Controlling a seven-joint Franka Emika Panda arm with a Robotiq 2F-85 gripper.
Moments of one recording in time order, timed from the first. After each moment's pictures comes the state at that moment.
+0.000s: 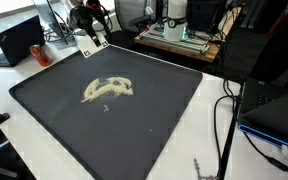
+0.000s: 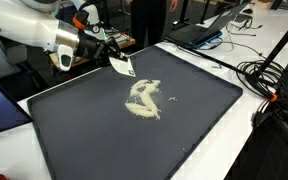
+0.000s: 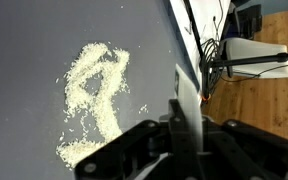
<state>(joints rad) -0.40 0.39 -0.21 -2.01 1.05 1.77 -0.60</state>
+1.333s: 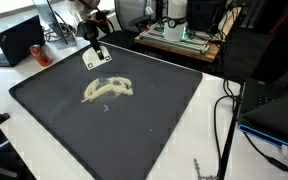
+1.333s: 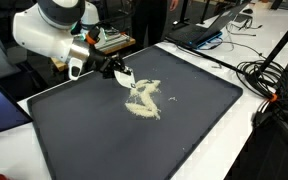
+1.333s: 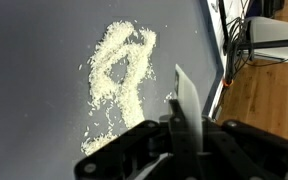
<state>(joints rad) -0.35 0.44 -0.20 -2.08 1.16 1.96 -0.70</state>
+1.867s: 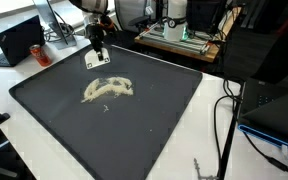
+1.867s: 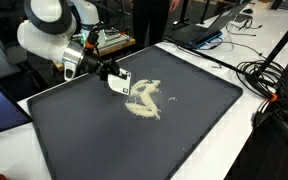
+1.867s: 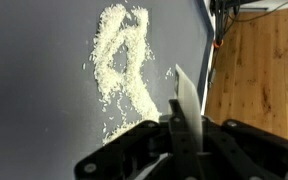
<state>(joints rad) -0.37 0.43 -0.23 -2.21 1.43 2.01 -0.78</state>
